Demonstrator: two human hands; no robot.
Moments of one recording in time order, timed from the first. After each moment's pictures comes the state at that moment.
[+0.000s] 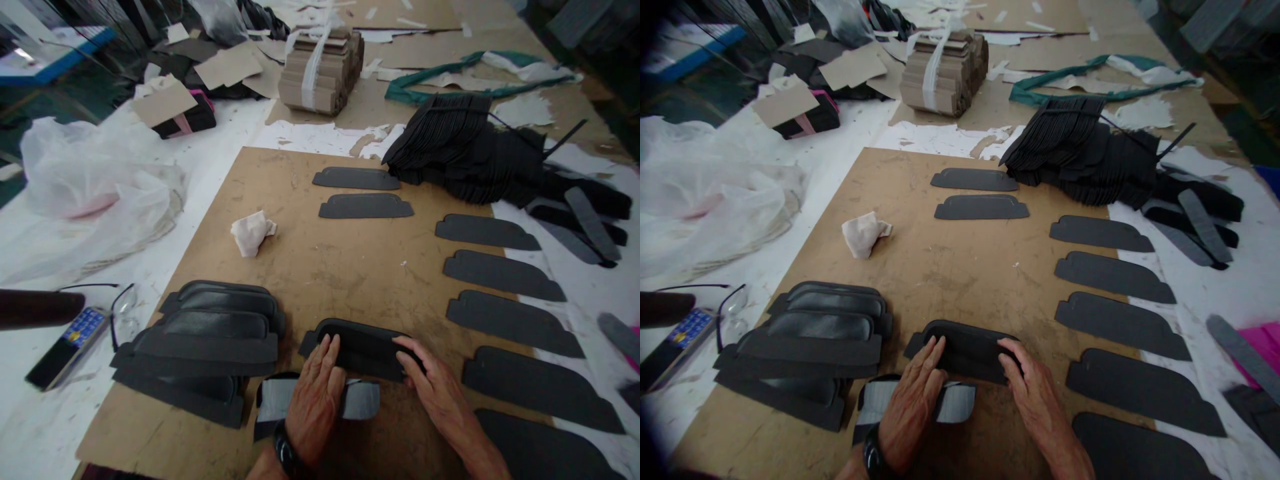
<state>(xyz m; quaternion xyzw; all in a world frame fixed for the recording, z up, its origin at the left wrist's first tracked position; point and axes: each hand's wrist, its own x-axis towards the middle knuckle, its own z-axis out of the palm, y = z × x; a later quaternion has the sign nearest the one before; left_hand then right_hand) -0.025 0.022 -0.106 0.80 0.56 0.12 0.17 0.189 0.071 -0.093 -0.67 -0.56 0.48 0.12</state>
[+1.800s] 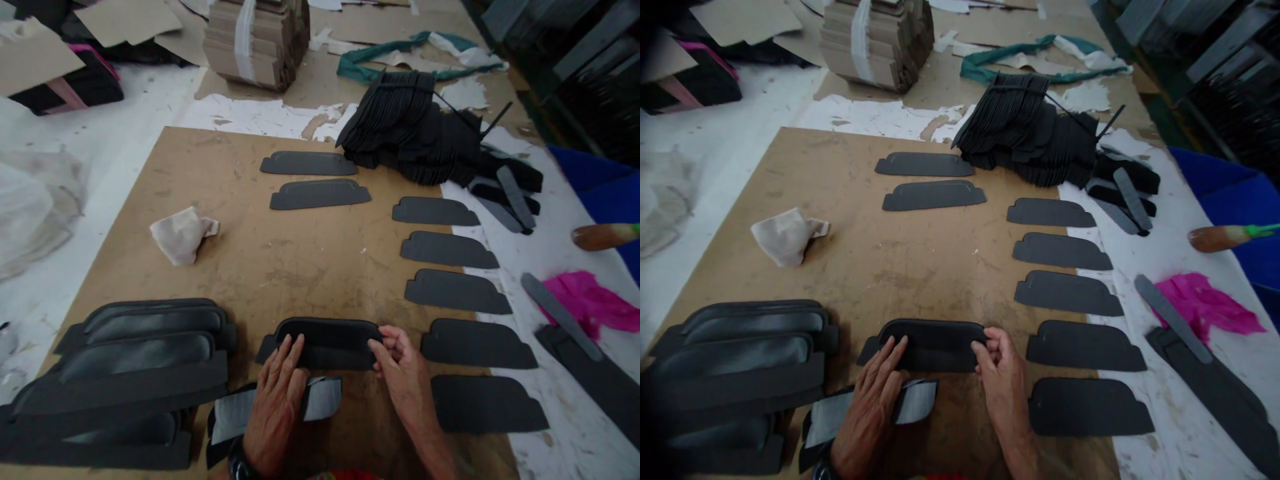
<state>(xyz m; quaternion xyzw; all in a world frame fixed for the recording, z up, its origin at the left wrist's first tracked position) -0.027 0.028 -0.121 0.80 0.54 0.17 0.18 0.183 0.055 -0.109 -0.77 -0.31 0.48 0.29</state>
